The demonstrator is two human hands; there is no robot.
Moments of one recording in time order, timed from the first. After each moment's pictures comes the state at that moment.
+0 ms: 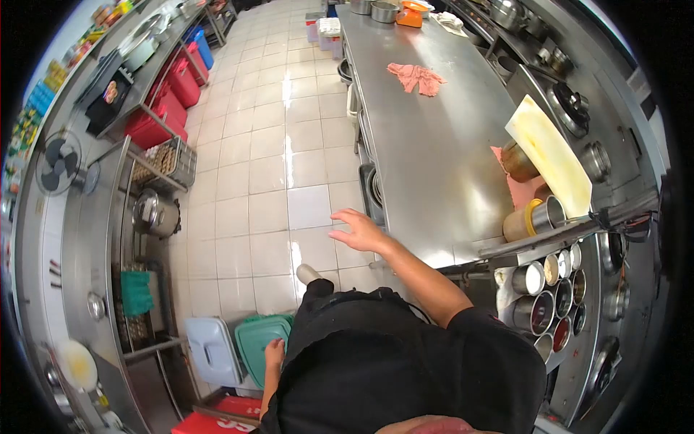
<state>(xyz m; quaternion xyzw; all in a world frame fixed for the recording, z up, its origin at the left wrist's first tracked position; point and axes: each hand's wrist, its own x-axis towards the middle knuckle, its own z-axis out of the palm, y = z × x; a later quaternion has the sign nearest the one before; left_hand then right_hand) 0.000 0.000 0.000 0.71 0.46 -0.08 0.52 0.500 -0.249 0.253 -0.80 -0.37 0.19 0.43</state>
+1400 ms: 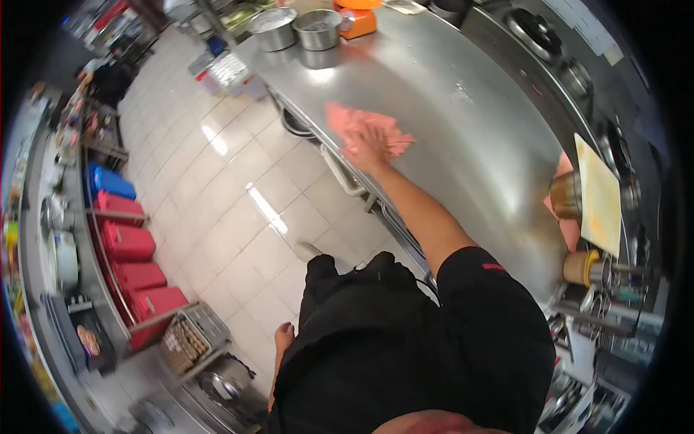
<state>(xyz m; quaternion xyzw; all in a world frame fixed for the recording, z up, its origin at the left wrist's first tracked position) 0.920 0.471 0.042 0.86 0.22 -0.25 0.39 1.344 -0.040 0.174 -0.95 -0.03 -0.26 0.17</state>
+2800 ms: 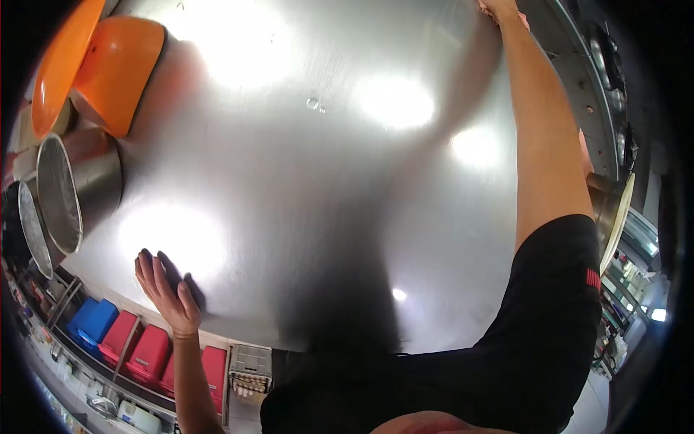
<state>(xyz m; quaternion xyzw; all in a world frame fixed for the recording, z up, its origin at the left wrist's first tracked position) 1.712 0.053 0.149 0.91 -0.39 -0.03 0.14 1.664 -0.674 0.180 -0.86 0.48 -0.04 0.16</state>
